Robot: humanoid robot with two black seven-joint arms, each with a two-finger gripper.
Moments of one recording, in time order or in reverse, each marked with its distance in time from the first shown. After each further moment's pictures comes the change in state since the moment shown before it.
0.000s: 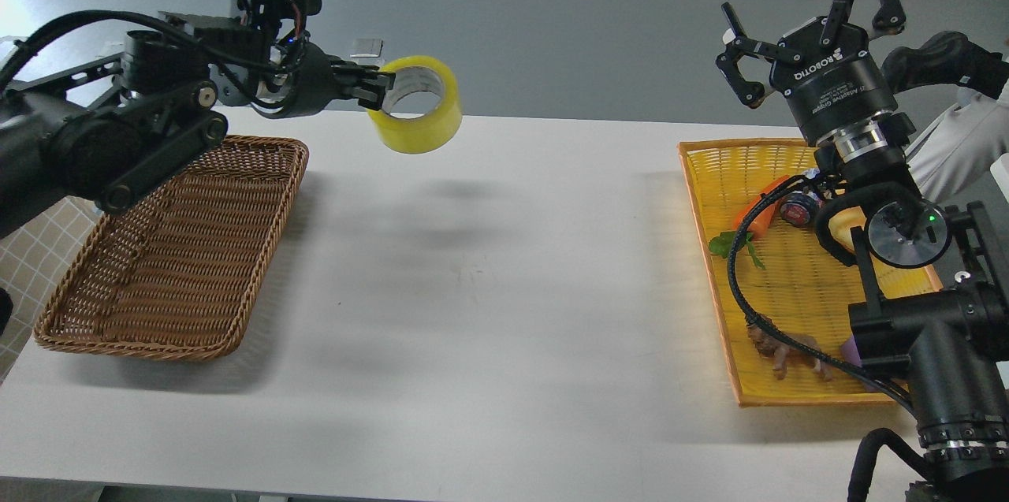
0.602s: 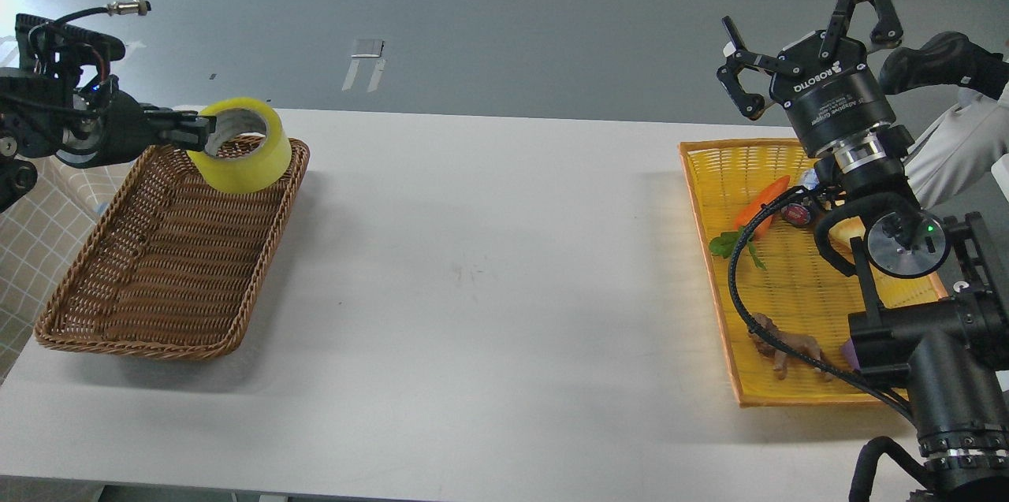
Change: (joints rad) left arm 0.195 0.223 0.001 0.021 -0.006 0.062 -0.070; right arm -0.015 0.000 0.001 0.000 0.000 0.000 0.000
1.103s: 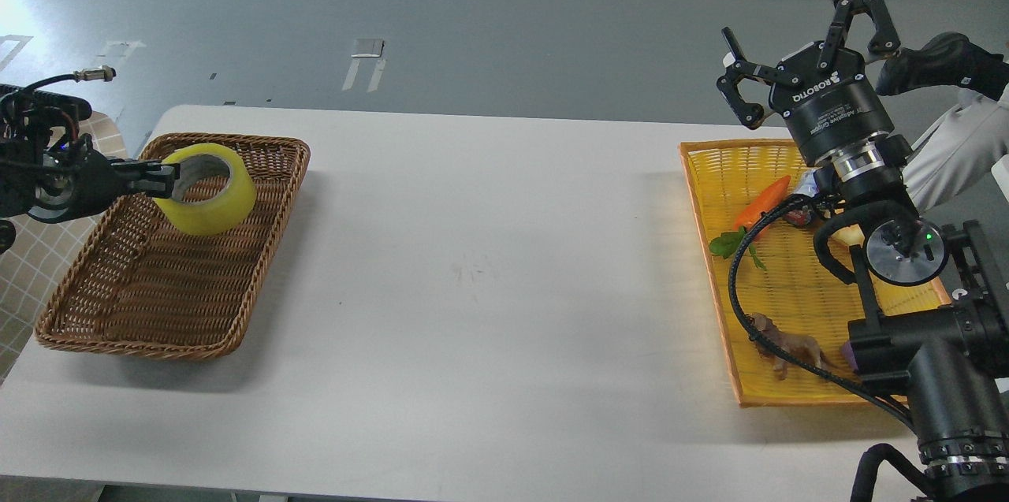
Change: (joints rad) left arm 0.131 0.002 0.001 0.092 -0.036 0.100 -0.020; right arm -0.018 0.000 0.000 0.000 0.000 0.000 0.000
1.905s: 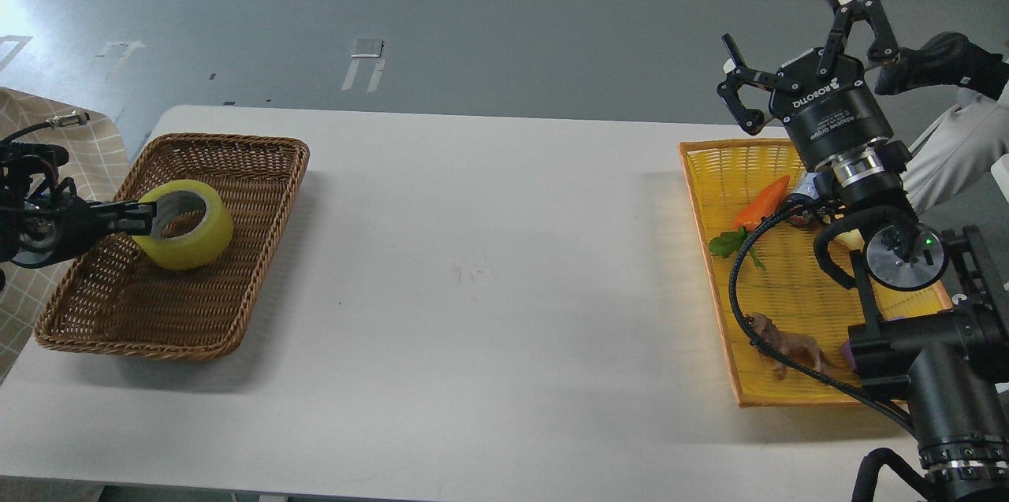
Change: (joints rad) left arm 0.103 -0.018 0.000 0.085 -0.051 0.076 -0.009; right arm -0.011 0.000 0.001 0.000 0.000 0.000 0.000
